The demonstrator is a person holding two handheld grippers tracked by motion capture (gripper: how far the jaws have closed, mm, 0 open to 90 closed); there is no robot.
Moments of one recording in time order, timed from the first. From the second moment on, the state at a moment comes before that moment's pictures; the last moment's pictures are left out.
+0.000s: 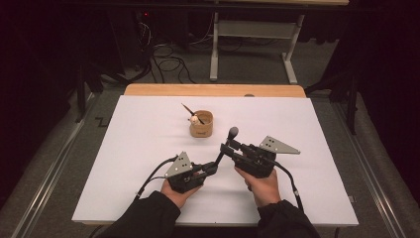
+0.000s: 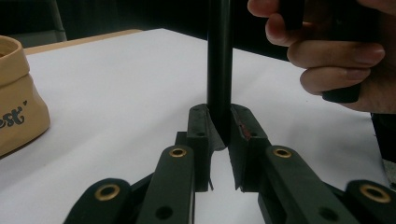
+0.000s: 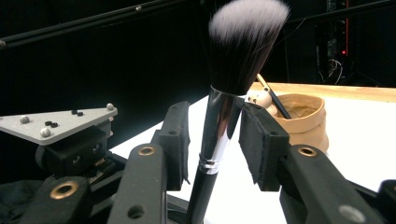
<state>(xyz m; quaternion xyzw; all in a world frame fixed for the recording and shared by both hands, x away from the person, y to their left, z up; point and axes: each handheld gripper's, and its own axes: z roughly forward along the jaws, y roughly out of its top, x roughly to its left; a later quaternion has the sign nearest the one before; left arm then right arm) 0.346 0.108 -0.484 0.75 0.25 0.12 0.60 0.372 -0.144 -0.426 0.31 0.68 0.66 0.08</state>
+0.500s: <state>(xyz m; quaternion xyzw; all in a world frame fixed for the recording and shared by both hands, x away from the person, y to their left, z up) 0.346 0.106 -0.485 0.75 0.25 0.12 0.60 0.373 -0.146 -0.430 0.32 0.67 0.67 0.06</state>
